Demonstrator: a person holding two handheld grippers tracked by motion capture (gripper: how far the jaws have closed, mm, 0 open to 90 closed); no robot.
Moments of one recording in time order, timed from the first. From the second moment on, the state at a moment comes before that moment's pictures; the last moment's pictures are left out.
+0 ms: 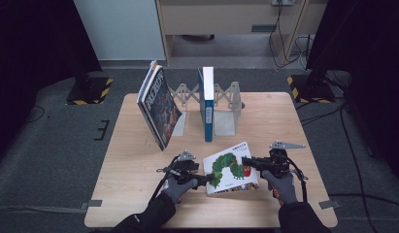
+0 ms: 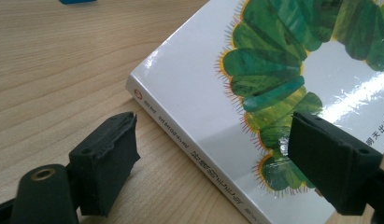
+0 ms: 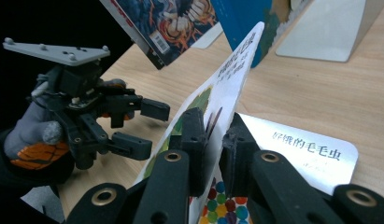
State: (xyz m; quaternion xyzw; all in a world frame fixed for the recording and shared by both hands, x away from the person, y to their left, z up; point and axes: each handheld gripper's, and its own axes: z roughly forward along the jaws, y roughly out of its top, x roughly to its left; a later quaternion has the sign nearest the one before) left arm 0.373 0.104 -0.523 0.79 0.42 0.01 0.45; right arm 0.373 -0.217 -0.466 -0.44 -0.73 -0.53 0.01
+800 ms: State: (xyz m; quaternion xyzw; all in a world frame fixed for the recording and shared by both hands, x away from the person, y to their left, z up) left arm 0.372 0.093 -0.531 0.80 0.41 -0.01 0.44; right arm 0.384 -0.212 -0.497 -0.49 -0.78 -0.40 -0.03
